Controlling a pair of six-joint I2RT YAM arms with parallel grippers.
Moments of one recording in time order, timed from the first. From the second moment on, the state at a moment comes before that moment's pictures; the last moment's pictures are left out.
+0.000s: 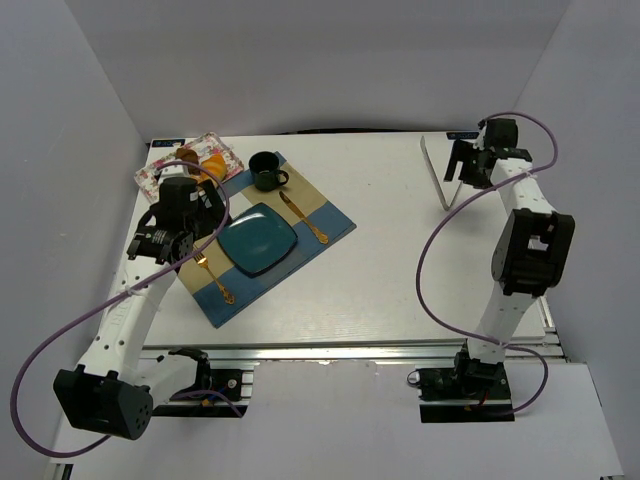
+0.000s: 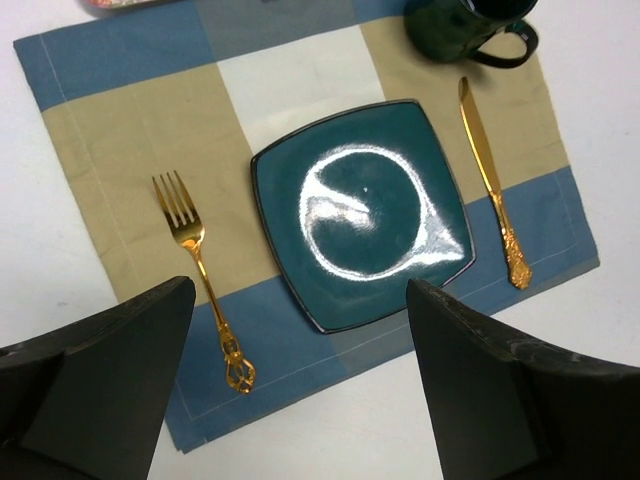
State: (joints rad) left arm -0.19 1.08 1.09 -0.65 -0.28 -0.48; right arm -0.10 1.92 1.64 -0.58 -0.10 0.11
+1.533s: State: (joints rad) left arm -0.19 1.16 1.09 -0.76 -0.25 -0.45; right arm -0.03 2.40 1.98 -0.51 0.09 0.08
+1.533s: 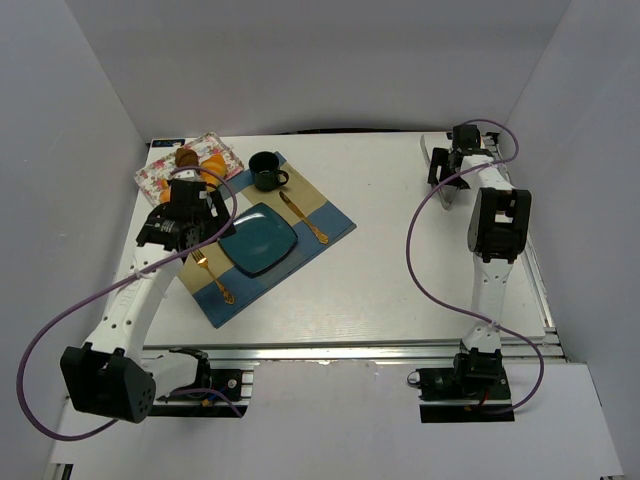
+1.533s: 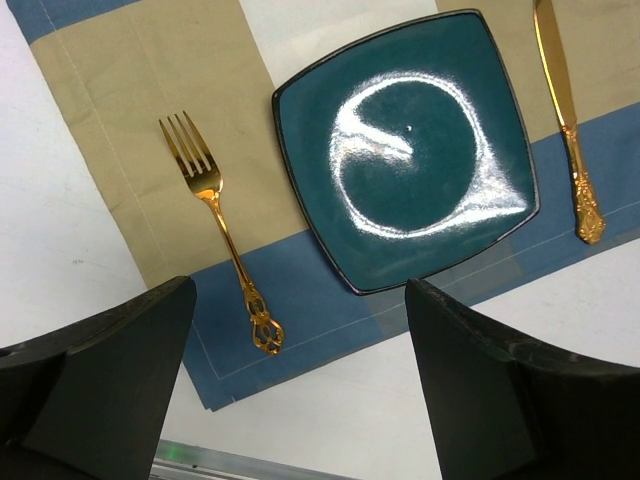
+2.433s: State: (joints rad) left arm -0.19 1.20 1.09 -0.76 -0.25 -0.43; right arm -0.03 2.43 2.02 -0.48 0.07 0.09
